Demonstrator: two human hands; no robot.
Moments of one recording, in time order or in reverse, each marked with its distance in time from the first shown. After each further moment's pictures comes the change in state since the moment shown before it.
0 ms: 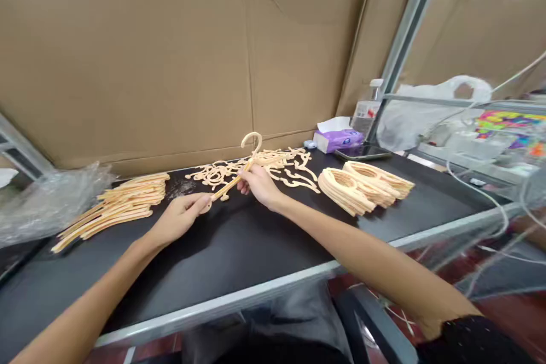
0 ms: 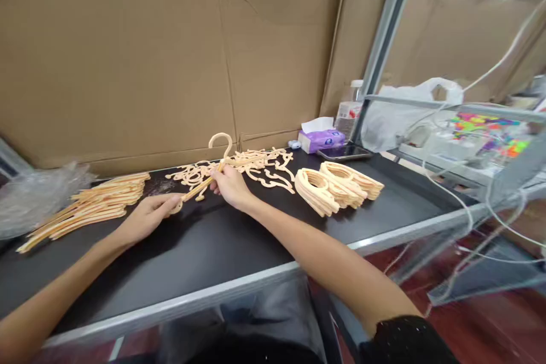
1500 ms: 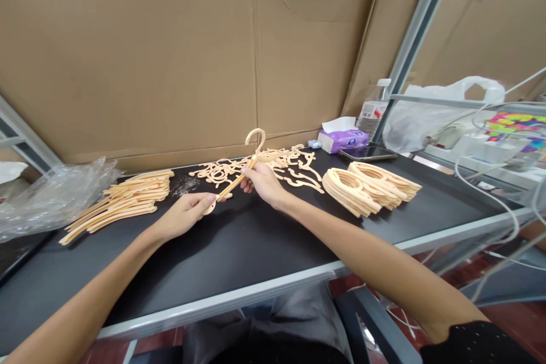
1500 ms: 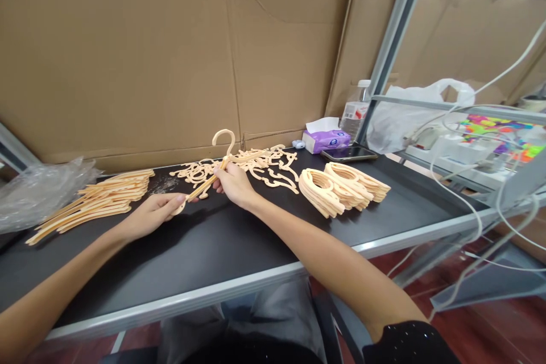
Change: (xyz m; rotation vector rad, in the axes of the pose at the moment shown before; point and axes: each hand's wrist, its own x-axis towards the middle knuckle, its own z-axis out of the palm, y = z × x) left_hand -0.001 0.009 -0.003 -0.173 -0.119 -0.041; right_hand 0.000 -0.003 0.002 0.000 -0.018 -0.028
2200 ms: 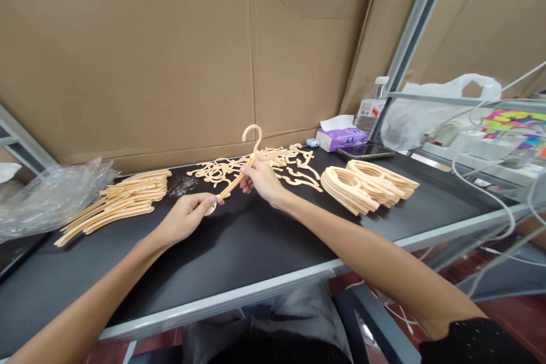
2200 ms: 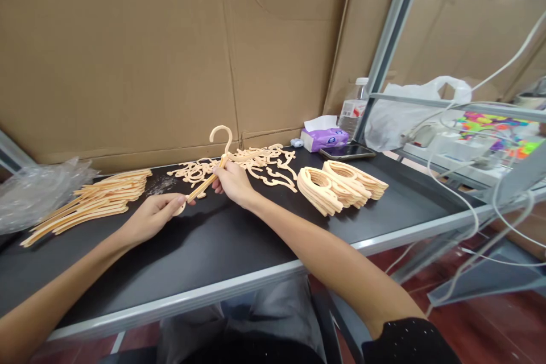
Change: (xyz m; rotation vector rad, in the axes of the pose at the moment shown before) left_hand -0.003 0.013 0.009 0.154 0.129 0.049; right_hand -0.001 -0.002 -0.003 0.009 0.006 0.020
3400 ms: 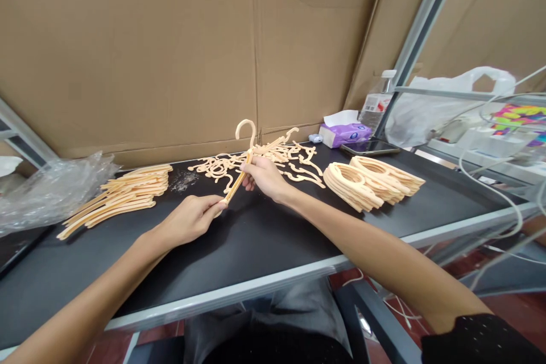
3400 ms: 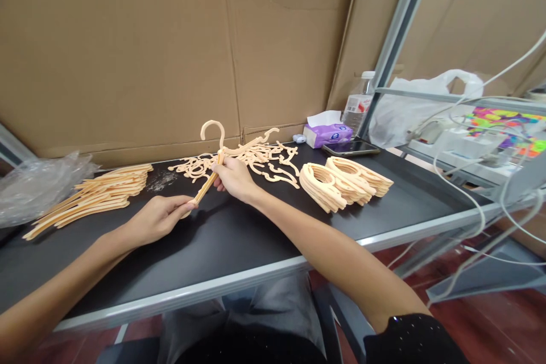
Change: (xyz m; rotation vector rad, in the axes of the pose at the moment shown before) left_hand -0.005 0.001 0.003 0.232 -0.155 0.121; right_hand -0.004 -0.005 -0.001 -0.081 -0.032 -0.011
